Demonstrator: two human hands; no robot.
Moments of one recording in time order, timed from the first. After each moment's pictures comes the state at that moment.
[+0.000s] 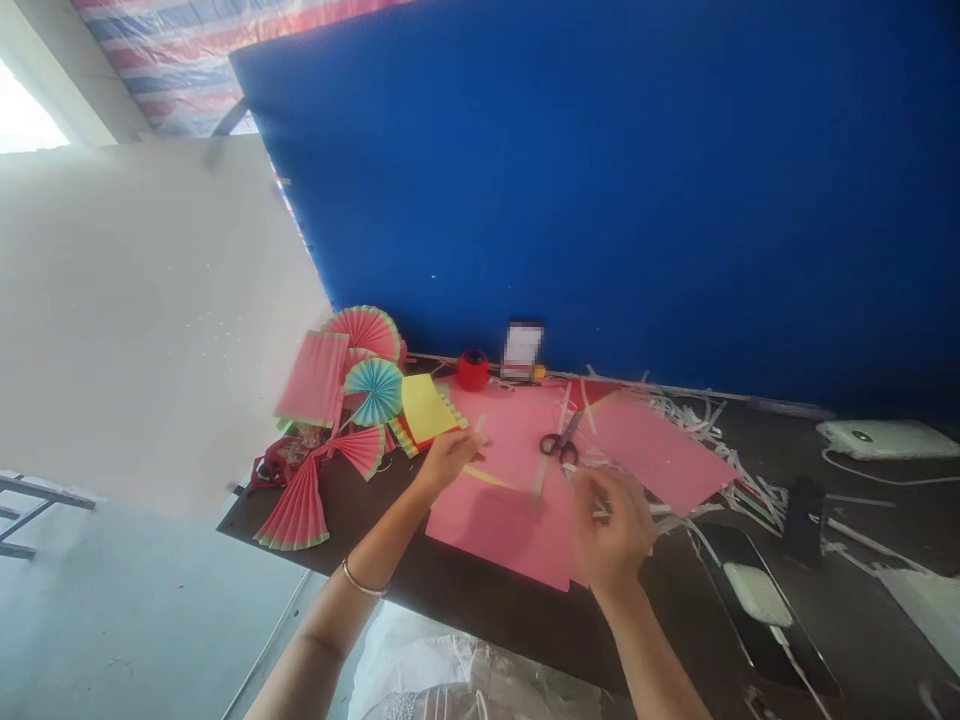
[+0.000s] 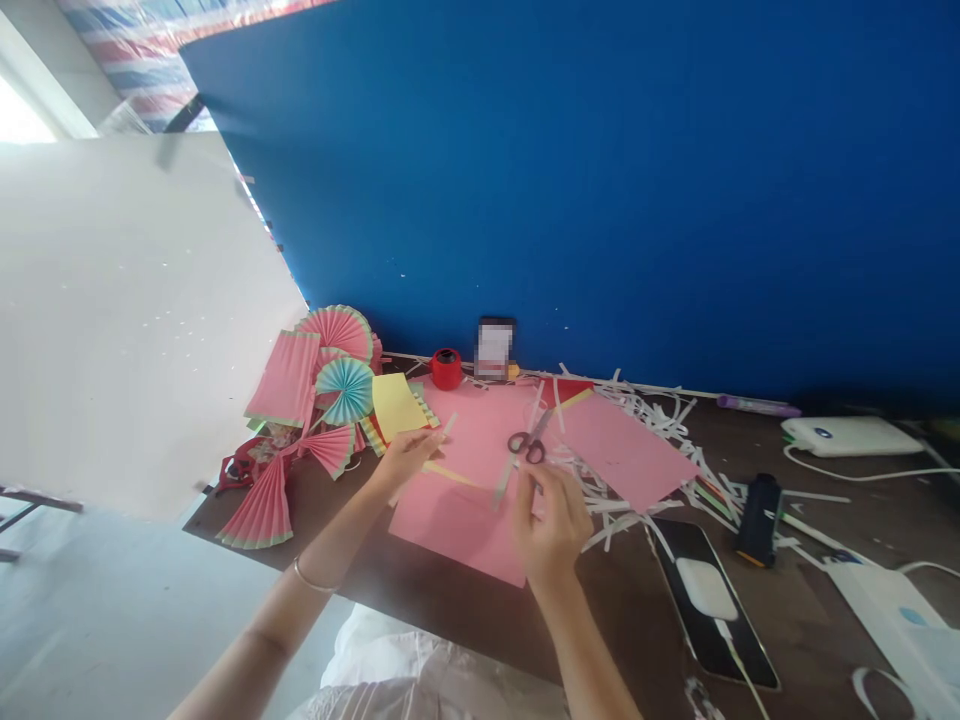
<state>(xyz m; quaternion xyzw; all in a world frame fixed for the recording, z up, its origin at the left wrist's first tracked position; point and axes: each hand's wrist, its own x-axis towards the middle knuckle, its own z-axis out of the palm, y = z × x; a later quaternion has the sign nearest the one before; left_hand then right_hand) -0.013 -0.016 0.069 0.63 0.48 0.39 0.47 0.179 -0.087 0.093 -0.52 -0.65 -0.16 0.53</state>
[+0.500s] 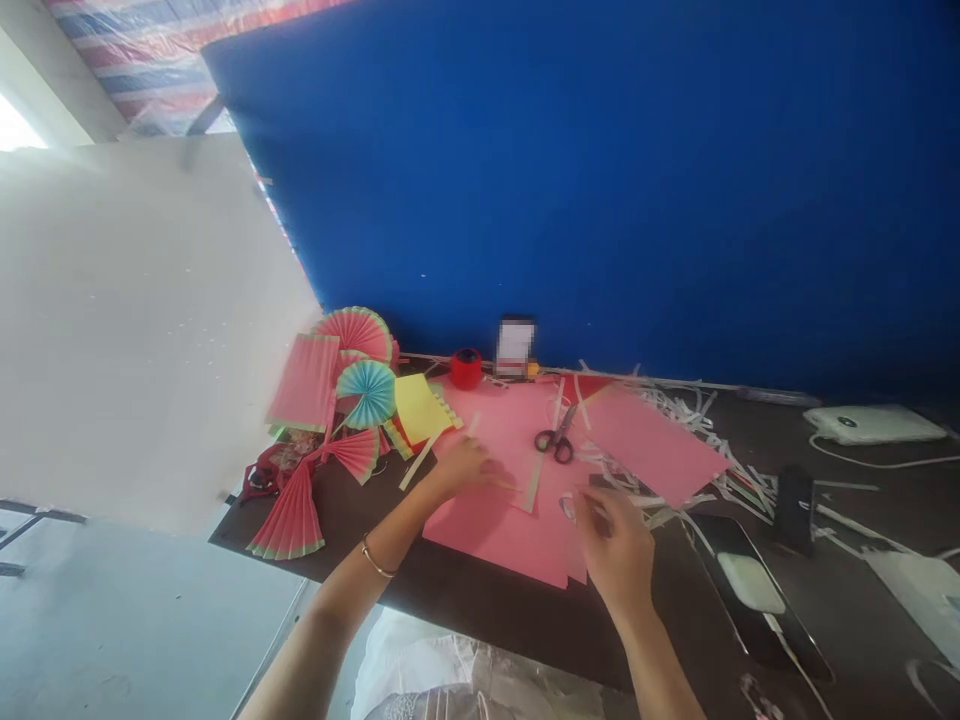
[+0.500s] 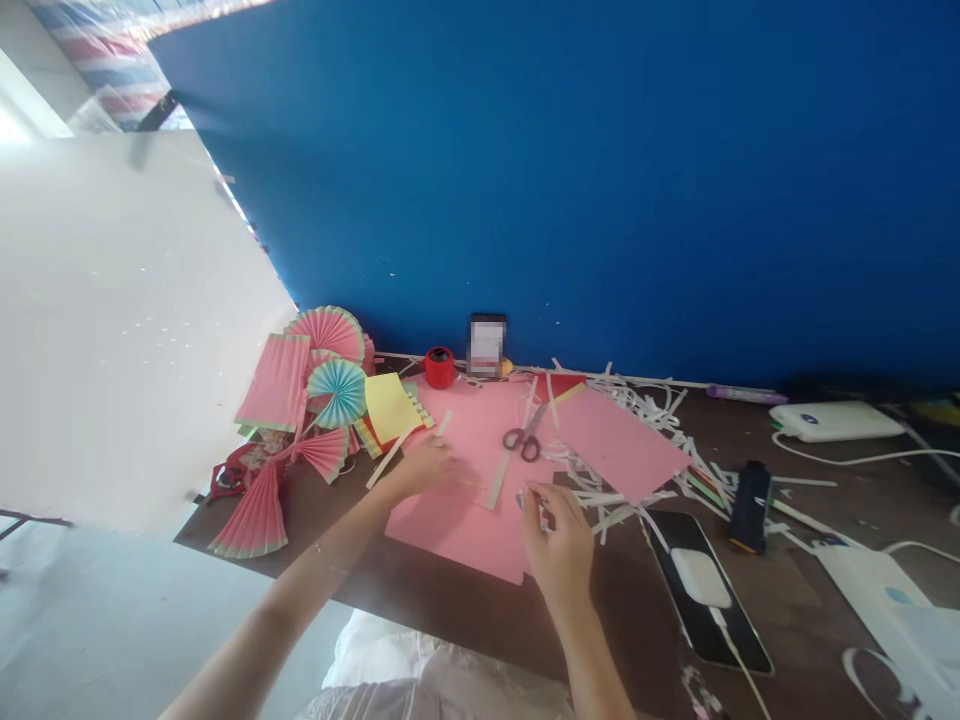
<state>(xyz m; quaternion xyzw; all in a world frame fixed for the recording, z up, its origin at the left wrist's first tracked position) 0.002 0.009 0.023 0.88 0.40 0.15 0.20 0.203 -0.103 0.065 -0.61 -0.62 0.03 0.49</state>
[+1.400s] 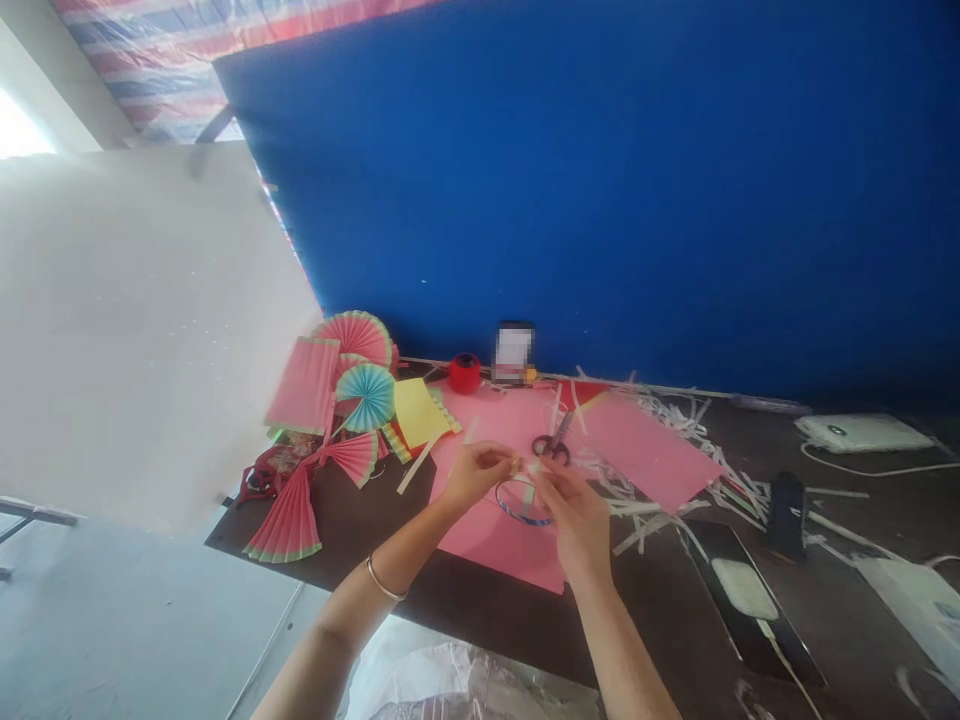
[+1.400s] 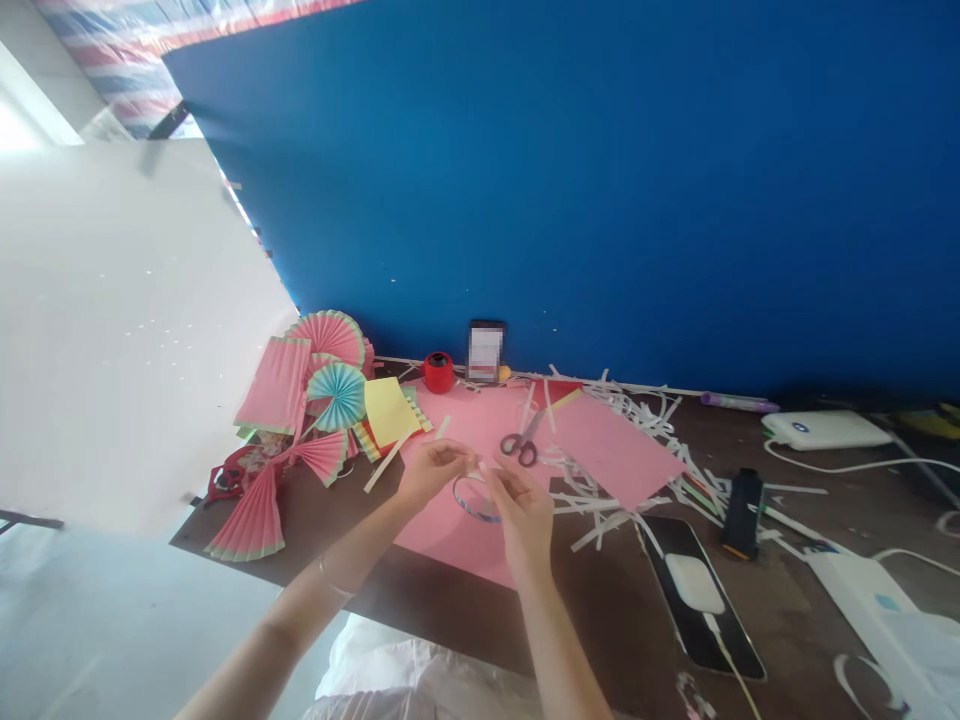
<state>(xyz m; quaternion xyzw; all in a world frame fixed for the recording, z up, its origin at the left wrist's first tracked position) 0.035 -0.024 0.061 0.50 0.37 0.48 0.62 0.161 -0.084 0.086 -0.56 -0.34 0.45 0.61</state>
